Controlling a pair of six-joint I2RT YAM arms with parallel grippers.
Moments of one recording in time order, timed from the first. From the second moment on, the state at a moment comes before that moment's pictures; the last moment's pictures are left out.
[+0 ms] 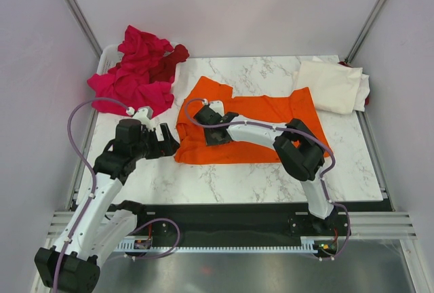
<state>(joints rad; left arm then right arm) -0.23 0.79 0.71 -0.61 0.15 -0.38 0.89 2.08 1.54 -0.53 0.33 0.66</state>
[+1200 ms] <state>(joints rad) -0.23 0.80 0.71 -0.60 0.15 -0.38 0.88 2.11 1.63 -0.60 0.40 0.59</state>
